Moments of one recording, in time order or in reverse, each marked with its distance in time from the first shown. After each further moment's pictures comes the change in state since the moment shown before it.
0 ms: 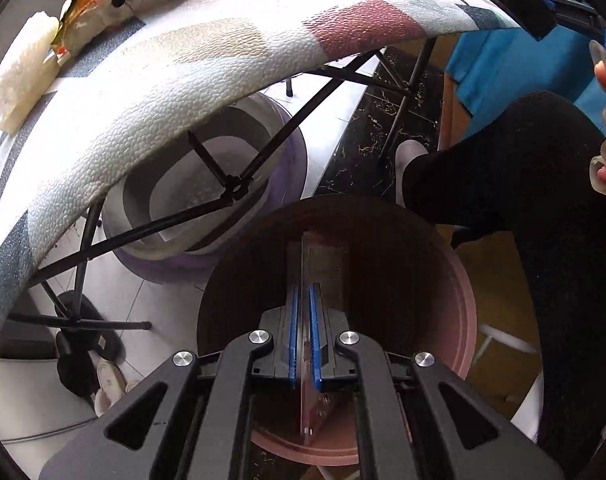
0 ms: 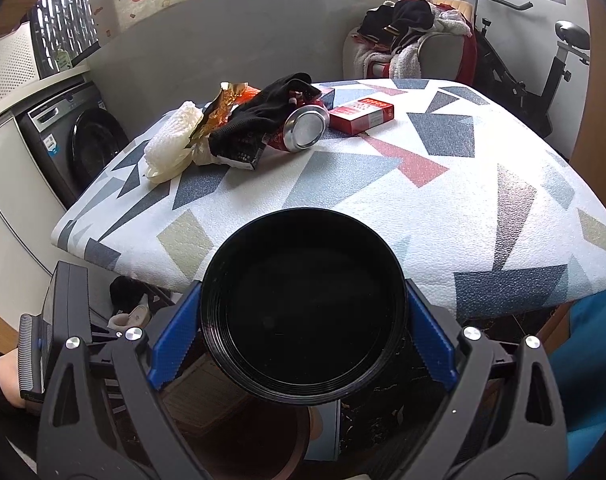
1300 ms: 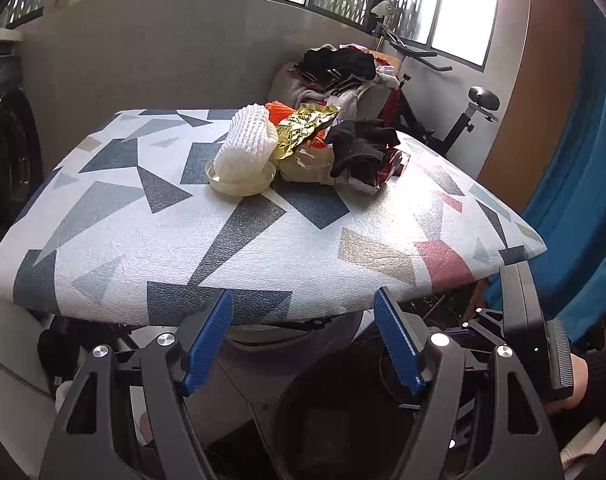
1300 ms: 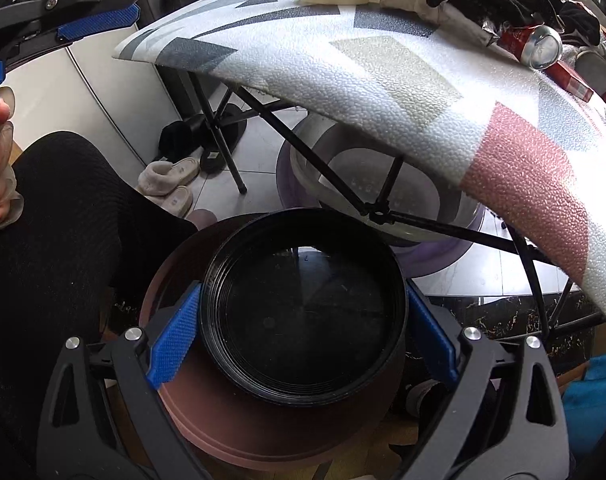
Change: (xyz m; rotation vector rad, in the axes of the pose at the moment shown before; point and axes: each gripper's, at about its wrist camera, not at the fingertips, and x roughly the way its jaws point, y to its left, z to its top) left arm -0.141 0.092 -0.057 -0.431 -0.571 0.088; right arm 0.097 0.125 -0.068 -0.430 0.377 0.190
